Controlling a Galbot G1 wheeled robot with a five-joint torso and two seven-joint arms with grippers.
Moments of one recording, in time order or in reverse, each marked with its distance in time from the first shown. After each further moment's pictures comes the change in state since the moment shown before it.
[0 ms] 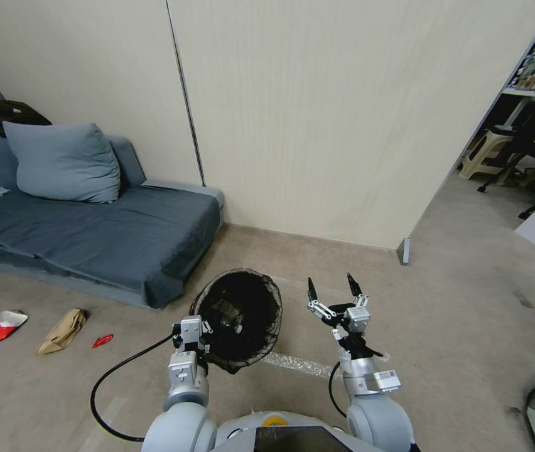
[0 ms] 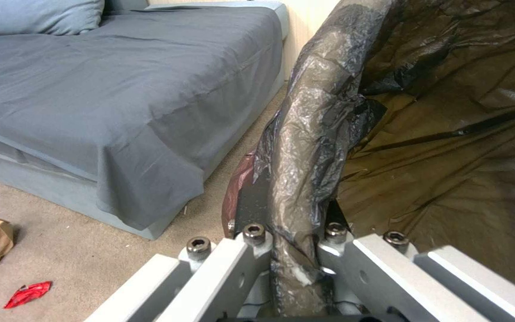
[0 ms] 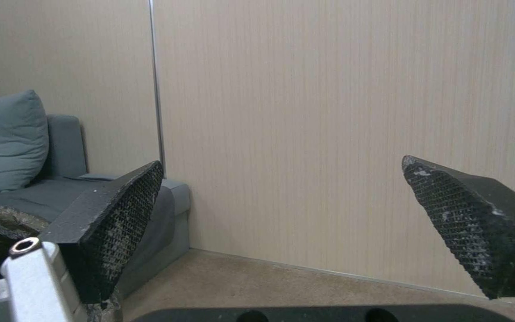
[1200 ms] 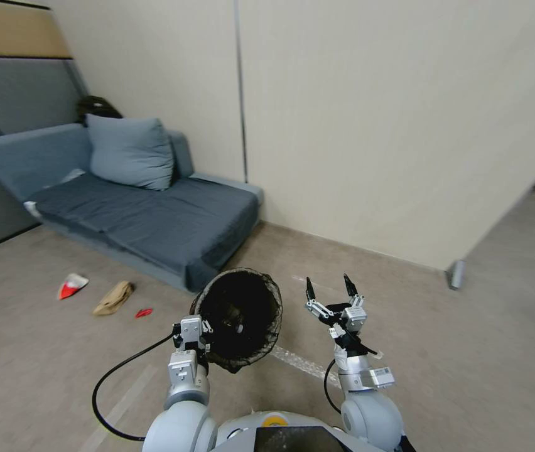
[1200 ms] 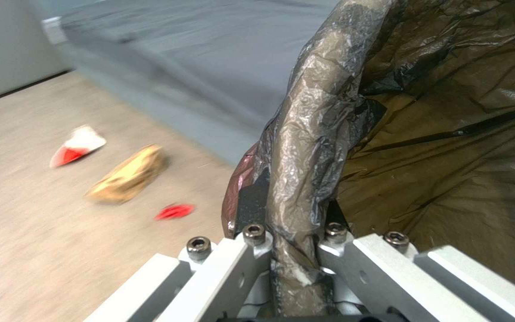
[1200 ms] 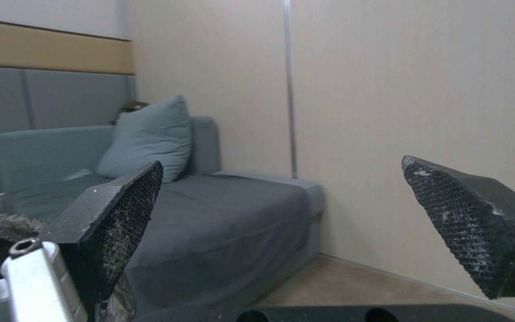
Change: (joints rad) left arm -0.006 -0.014 -0.003 0.008 0.002 0.007 0.003; right arm 0.037 -0.004 -0.007 -0.050 0.038 0.035 -0.022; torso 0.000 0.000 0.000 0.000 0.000
